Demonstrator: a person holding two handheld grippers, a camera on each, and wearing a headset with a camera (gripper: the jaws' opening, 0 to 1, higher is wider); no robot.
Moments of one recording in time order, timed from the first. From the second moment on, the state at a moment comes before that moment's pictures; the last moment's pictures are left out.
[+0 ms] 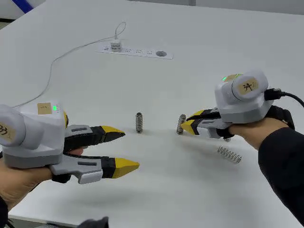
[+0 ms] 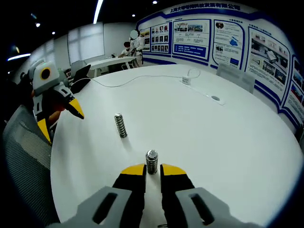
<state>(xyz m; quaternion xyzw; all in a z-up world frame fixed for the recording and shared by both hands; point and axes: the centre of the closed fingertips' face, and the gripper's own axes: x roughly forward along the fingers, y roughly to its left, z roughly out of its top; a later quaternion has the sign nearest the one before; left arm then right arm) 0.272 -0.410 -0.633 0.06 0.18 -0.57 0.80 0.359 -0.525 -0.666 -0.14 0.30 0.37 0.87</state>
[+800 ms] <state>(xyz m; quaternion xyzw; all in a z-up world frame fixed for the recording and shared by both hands) 0.270 -0.413 -0.633 0.06 0.18 -0.57 0.80 0.322 -0.565 -0.650 -0.15 0.29 0.35 0.88</state>
